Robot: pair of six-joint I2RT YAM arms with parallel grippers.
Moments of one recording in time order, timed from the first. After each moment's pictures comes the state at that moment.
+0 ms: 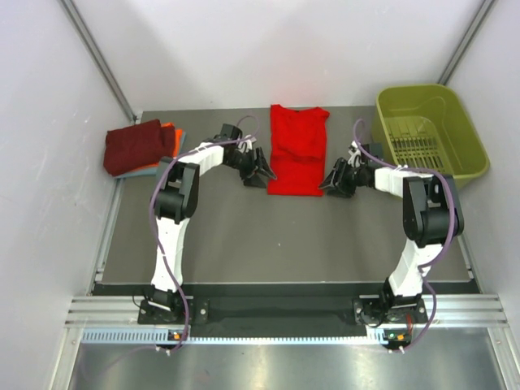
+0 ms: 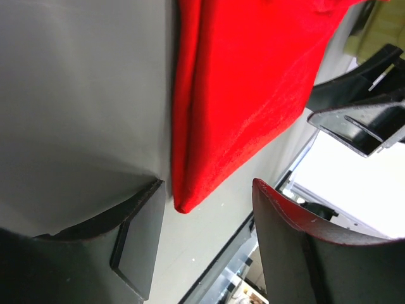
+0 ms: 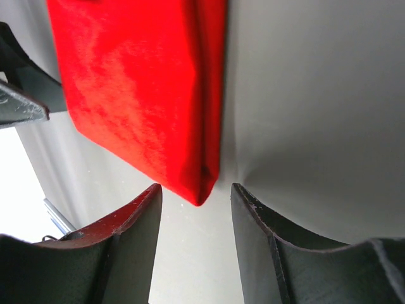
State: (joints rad) left arm -0.29 2.32 1.73 -0.50 0.81 -0.60; right arm 0.10 1.85 1.04 -0.13 -0.57 0.53
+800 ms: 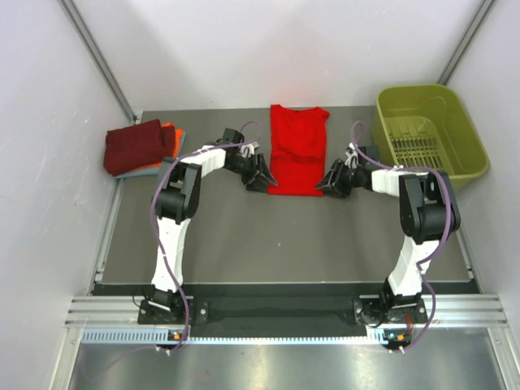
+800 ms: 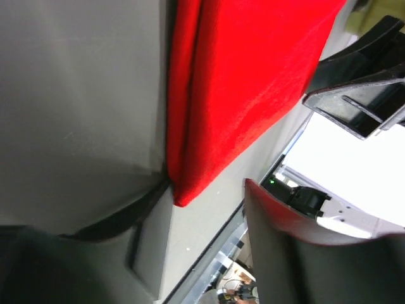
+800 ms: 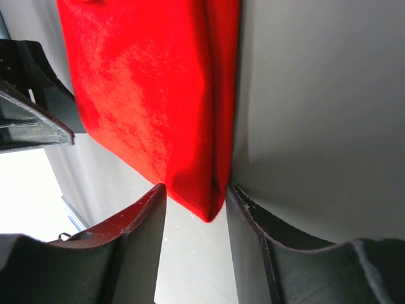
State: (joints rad) left arm -0.31 2.32 1.69 -0.50 0.87 -0.61; right arm 0.12 1.89 1.02 -0.05 -0.61 0.60
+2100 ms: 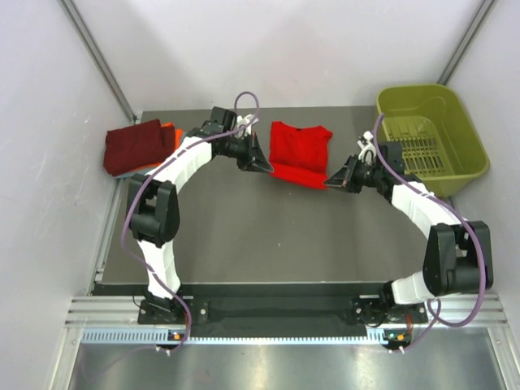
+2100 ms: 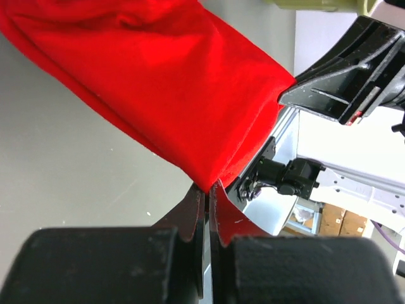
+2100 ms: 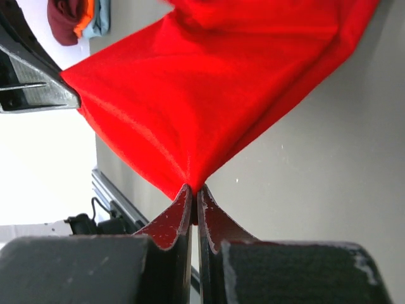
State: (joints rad) left arm -0.33 1.96 1.63 -0.58 0.85 -0.52; right arm 0.10 1.45 0.90 -0.15 -0.69 0.60
